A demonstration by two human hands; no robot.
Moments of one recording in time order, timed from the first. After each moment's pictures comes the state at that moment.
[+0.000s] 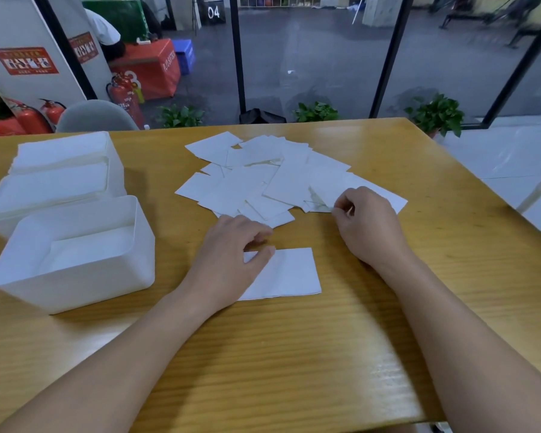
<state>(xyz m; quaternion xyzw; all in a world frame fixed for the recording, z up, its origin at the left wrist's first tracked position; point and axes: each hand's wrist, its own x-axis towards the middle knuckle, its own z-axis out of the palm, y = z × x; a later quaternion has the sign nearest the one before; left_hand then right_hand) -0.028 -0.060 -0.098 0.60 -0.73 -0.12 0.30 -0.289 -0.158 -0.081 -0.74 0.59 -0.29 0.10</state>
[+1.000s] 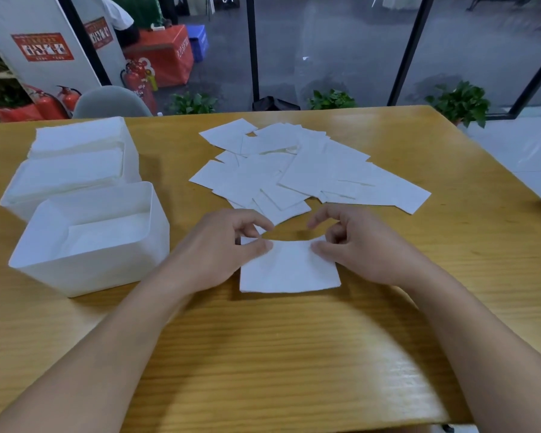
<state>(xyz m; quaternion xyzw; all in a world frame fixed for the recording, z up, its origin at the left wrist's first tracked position) 0.013 -0.054 -0.080 0.61 -0.68 -0.28 0.29 -0.274 -0.123 -0.084 -0.80 0.41 -0.21 0.39</state>
